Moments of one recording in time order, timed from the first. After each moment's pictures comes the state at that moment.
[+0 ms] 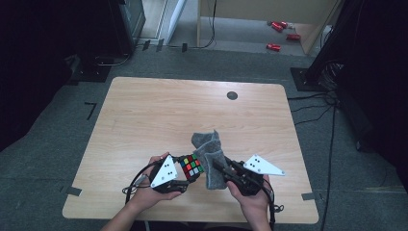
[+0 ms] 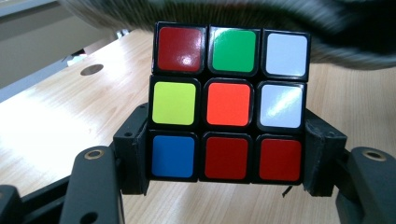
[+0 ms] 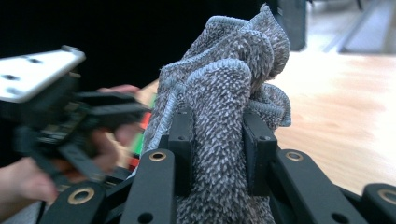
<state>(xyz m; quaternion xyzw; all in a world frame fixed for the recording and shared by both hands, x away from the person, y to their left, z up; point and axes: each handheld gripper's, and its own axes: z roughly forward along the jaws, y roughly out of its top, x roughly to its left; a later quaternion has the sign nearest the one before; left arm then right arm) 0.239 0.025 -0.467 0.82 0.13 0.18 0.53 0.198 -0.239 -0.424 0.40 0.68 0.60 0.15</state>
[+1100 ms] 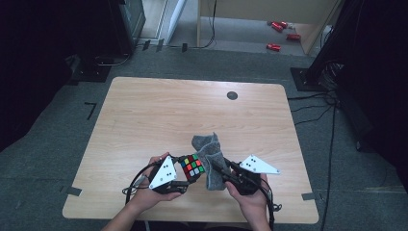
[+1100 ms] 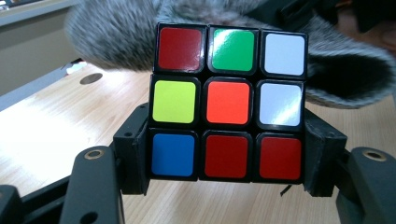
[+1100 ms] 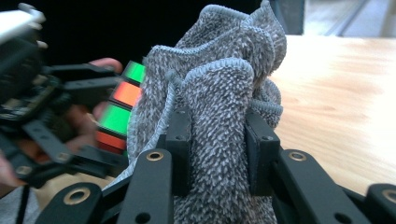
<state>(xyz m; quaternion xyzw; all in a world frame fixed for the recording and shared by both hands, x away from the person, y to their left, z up) 0.237 0.028 -0.463 0.81 0.13 0.18 0.55 0.207 -0.243 -0.441 0.43 0.69 0.56 0.14</state>
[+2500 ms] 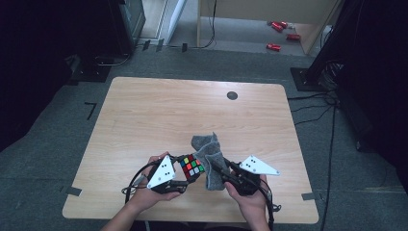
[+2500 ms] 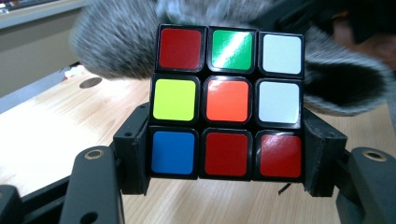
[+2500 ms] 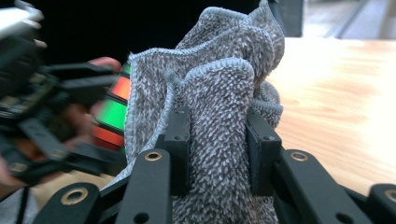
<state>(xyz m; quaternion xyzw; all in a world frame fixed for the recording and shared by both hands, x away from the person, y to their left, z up) 0.238 0.030 -0.460 0.80 0.13 0.17 0.56 0.206 -0.242 -0.442 0.43 0.69 0.57 0.15</state>
